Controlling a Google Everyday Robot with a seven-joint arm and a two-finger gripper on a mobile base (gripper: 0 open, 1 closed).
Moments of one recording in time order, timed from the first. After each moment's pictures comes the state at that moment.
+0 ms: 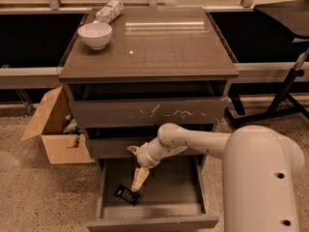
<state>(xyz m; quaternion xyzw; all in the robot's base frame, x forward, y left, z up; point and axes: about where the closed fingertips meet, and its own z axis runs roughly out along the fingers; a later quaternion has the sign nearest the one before) 0.581 0.090 0.428 -0.71 0.60 0.28 0.26</state>
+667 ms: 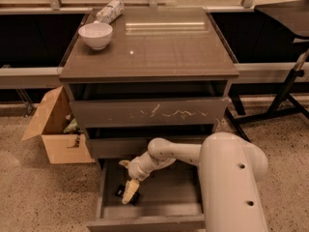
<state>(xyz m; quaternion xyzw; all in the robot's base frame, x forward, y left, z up) 0.564 0.132 0.336 -0.68 0.60 0.33 0.24</state>
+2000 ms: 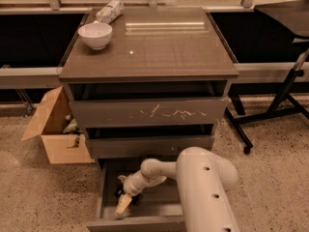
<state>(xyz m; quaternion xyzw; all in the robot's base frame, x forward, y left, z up) 0.557 0.168 0.201 -0.63 0.66 0.34 0.22</state>
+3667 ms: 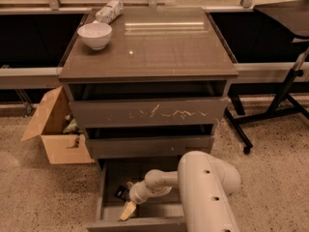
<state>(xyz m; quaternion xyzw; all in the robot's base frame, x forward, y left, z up) 0.552 0.136 0.146 -0.60 0.72 0.28 0.23</state>
